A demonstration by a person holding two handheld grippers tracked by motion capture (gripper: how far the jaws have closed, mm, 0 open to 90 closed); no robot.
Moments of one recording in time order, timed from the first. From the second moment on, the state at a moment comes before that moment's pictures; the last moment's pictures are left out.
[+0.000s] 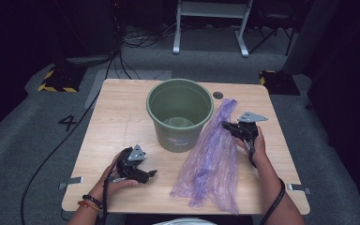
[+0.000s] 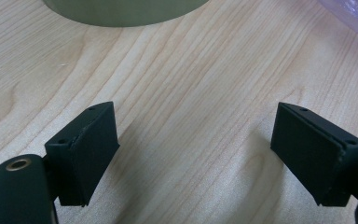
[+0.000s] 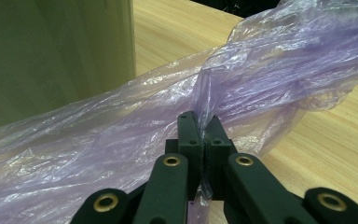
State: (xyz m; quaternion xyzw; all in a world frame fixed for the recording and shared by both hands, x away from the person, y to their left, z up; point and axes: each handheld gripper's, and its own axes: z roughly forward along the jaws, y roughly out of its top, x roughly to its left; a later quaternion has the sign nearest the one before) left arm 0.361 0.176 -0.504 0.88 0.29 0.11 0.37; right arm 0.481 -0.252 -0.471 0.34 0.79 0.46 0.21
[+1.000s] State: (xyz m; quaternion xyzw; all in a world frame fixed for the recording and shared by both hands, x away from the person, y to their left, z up) left arm 0.362 0.176 -0.504 0.88 0.29 0.12 0.37; right arm 0.475 -0.248 -0.453 0.32 0.78 0.49 0.22
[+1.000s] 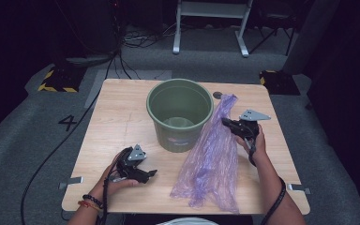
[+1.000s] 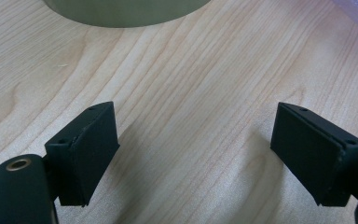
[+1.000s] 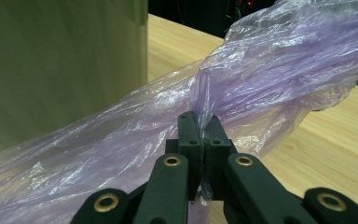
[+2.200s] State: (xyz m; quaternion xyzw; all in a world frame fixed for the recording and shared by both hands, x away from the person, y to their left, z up) left arm 0.362 0.176 -0.504 0.88 0.29 0.11 0.37; right arm 0.446 -0.236 -0.379 0.25 0.76 0.54 0.27
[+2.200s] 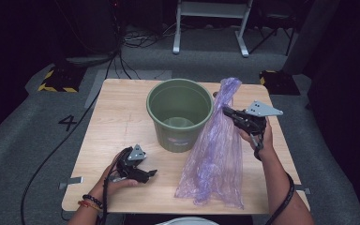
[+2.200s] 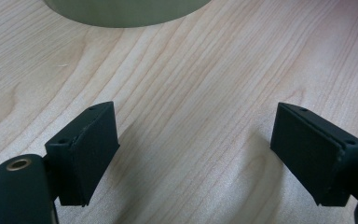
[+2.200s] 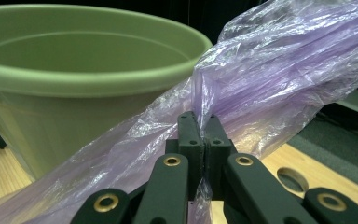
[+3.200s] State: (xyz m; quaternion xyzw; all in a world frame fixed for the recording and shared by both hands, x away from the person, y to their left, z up) left arm 0.348 0.147 -0.452 0.86 0.24 0.11 0.44; right arm 0.422 -0.202 -0.335 0.14 0.78 0.55 0.27
